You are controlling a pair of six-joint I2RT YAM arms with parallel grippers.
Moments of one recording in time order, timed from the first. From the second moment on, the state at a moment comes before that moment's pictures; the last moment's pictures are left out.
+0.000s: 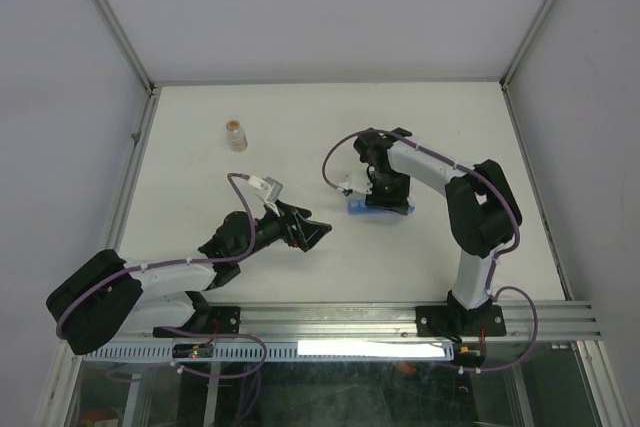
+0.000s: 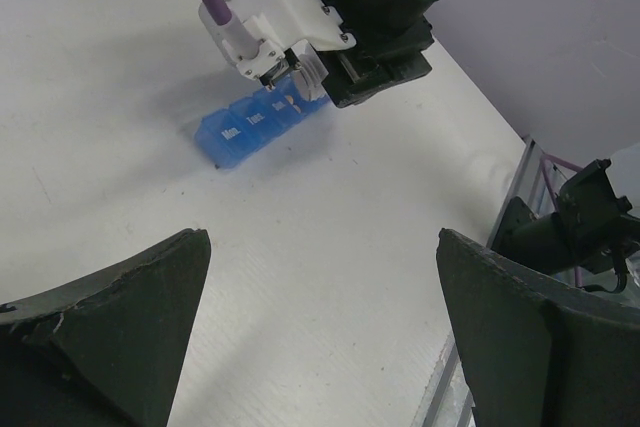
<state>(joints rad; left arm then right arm) -0.82 1.16 0.21 0.88 0.13 -0.57 0.57 1.87 1.35 -1.11 0.17 -0.88</state>
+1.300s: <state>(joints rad) -0.68 1.15 0.56 -0.15 -0.35 -0.57 0.23 1.07 0.65 0.41 -1.26 0.06</state>
